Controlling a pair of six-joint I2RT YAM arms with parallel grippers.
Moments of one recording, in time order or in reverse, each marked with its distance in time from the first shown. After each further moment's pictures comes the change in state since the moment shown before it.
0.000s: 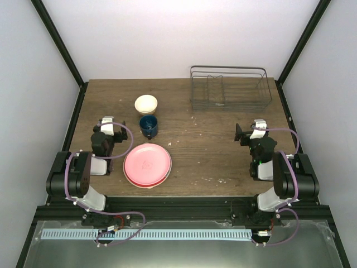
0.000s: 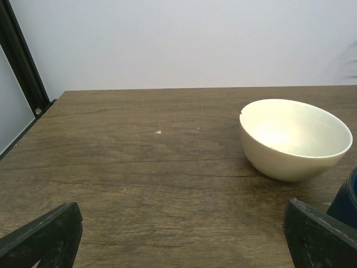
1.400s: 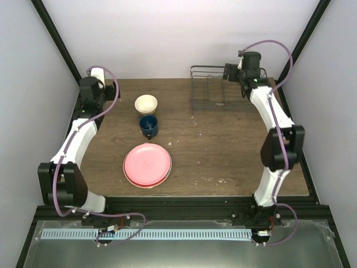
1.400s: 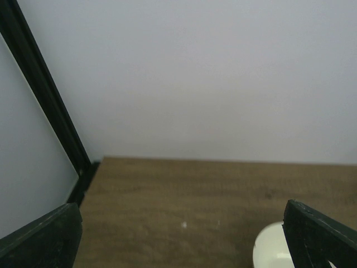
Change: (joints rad) left arm -0.028 -0.106 0.874 -1.112 -0.142 -0.001; right arm 0.192 0.361 1.532 -1.542 0.256 0.134
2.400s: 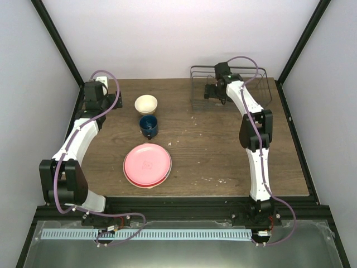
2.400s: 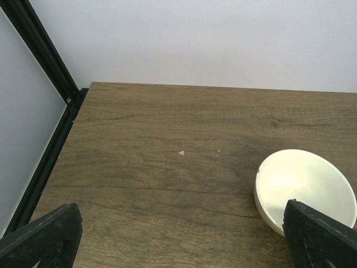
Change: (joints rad) left arm -0.004 0.024 -0.016 -0.175 -0.004 -0.034; right arm 0.106 0.486 0.456 -0.548 -0.025 0.155
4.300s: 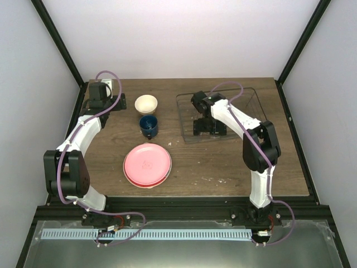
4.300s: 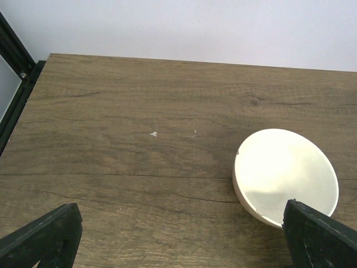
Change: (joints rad) left arm 0.000 0.084 0.010 0.001 0.094 -0.040; right arm 0.296 -0.398 -0.561 -0.299 0.086 0.268
